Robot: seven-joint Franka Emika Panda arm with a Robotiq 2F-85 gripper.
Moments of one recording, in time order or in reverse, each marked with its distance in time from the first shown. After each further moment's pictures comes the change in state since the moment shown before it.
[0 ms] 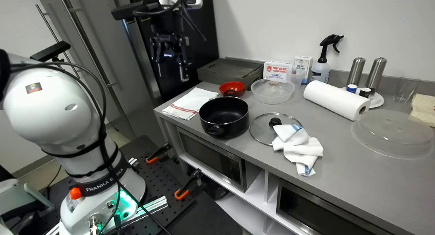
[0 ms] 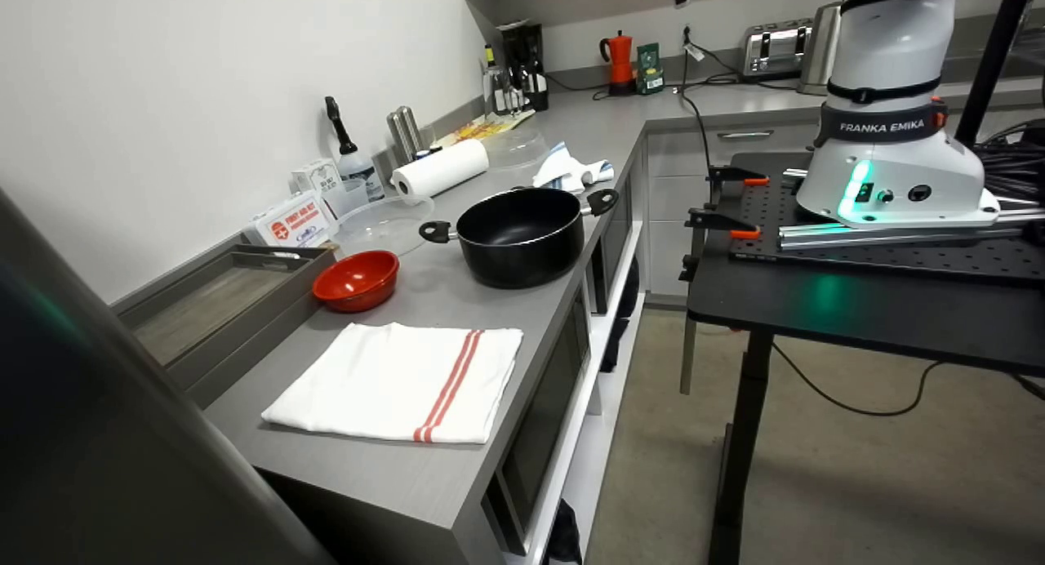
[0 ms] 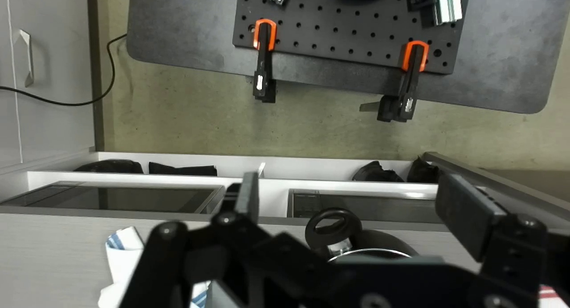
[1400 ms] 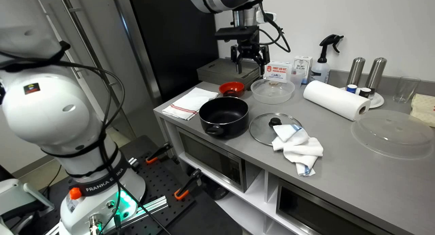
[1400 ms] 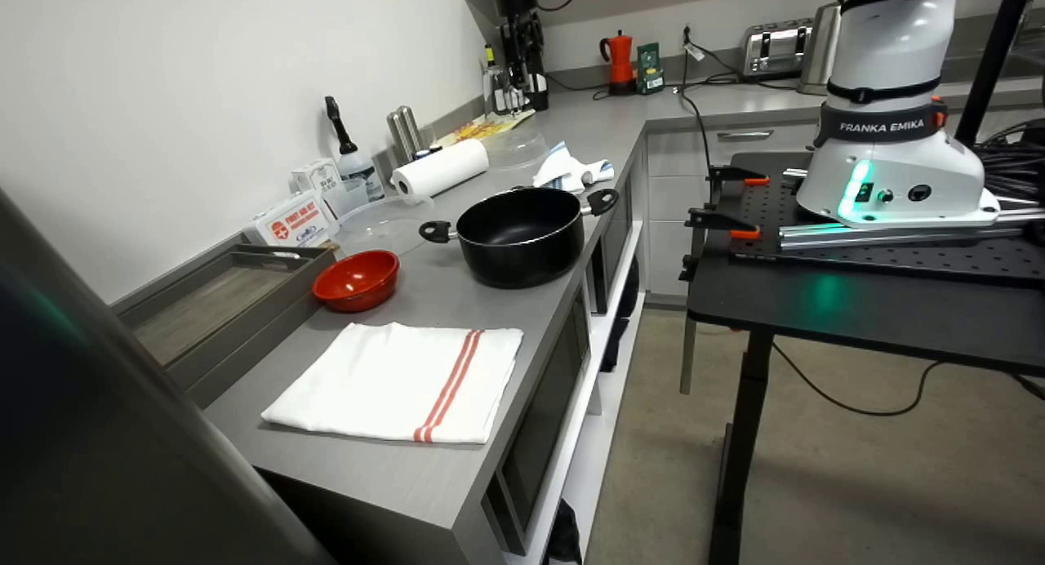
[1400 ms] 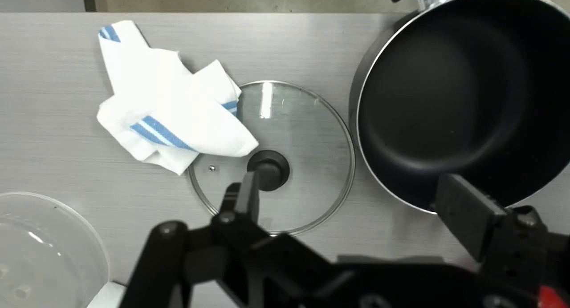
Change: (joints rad) arm -0.029 0.891 -0.034 0.555 0.023 0.514 -0.032
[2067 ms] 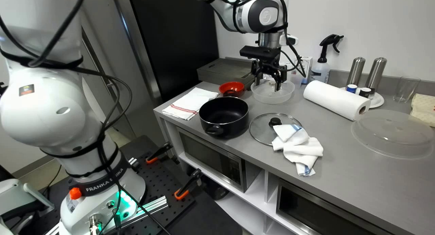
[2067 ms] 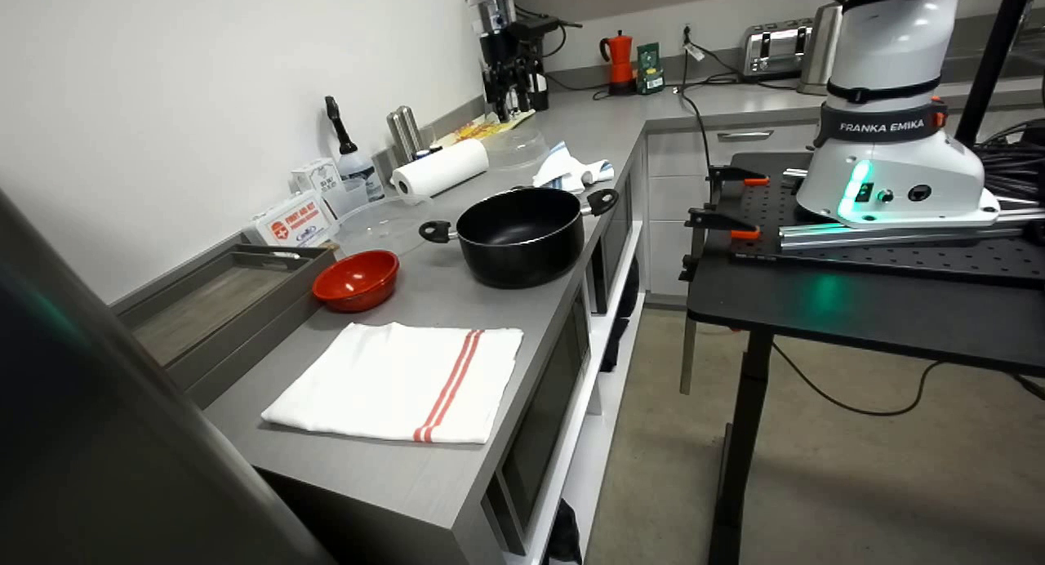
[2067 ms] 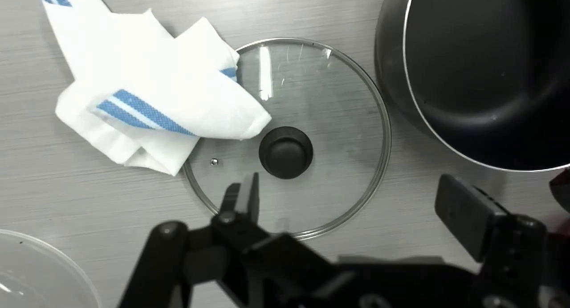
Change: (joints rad) arm -0.066 0.326 0.002 0.263 0.113 0.022 -0.009
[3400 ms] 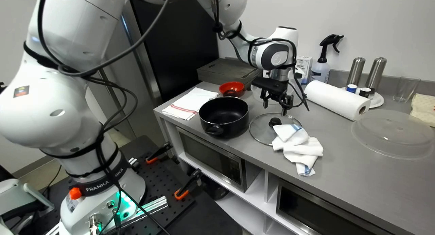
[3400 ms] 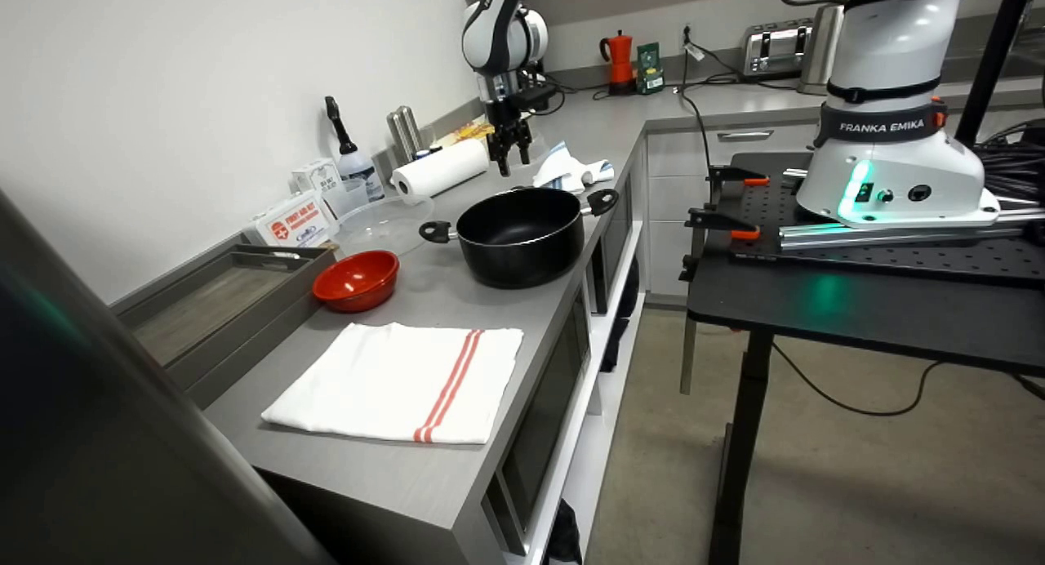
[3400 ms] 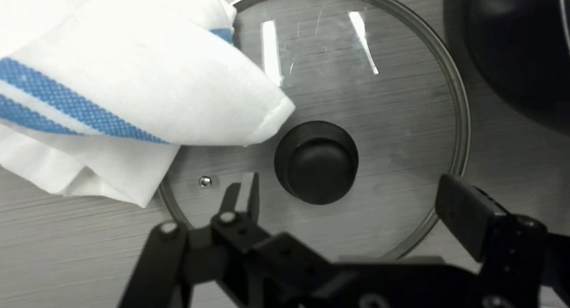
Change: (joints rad) arm -0.061 0.326 0.035 0.186 0.027 0.128 0.000
